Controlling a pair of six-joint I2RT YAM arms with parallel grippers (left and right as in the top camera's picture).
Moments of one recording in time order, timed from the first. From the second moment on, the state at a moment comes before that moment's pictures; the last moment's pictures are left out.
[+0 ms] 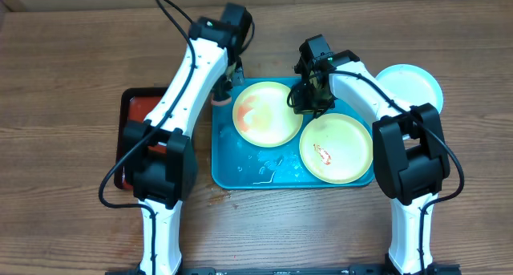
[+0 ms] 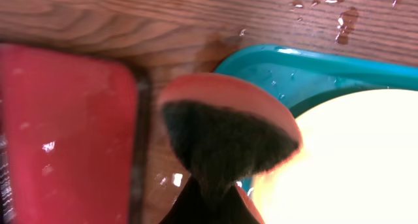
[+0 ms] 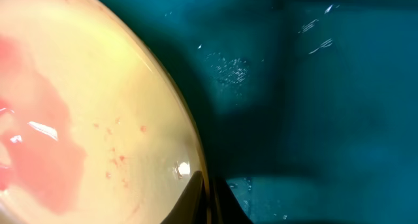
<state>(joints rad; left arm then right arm) -0.33 2.20 2.05 -1.30 -0.24 -0.51 0.36 2.20 1.66 -0.87 -0.18 0.23</state>
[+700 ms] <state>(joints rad) 0.05 2.19 2.13 -1.43 -0.21 -0.52 0.82 1.97 1.74 -0.79 0.96 -0.18</state>
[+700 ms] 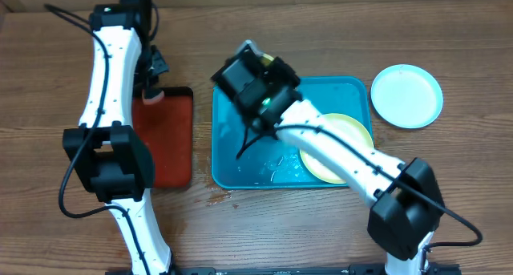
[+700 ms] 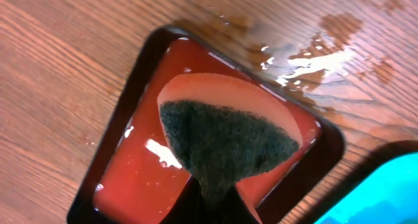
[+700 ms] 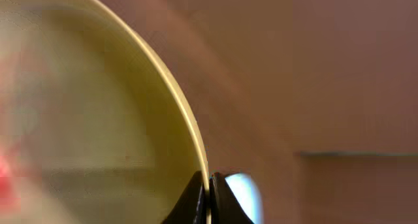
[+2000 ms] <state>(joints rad) 0.07 2.19 2.13 -1.43 -0.16 -0.52 -0.09 1.94 1.74 -0.88 -0.11 0.07</state>
